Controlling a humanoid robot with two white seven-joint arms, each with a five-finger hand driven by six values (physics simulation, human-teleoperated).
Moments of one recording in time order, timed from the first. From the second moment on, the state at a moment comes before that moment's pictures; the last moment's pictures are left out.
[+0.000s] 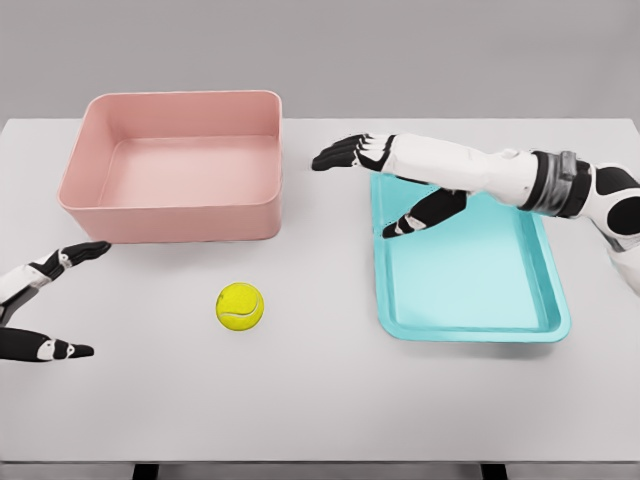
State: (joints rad) left arm 0.36 0.99 -0.03 -1.70 0.47 -0.61 -0.39; right arm -0.64 -0.67 0.62 -1.52 -0.16 -0.61 0.61
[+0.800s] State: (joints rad) left arm 0.11 0.89 -0.23 -1.76 0.33 -0.55 -0.38; right arm -0.35 -0.66 0.27 -1.54 -0.11 -0.61 0.61
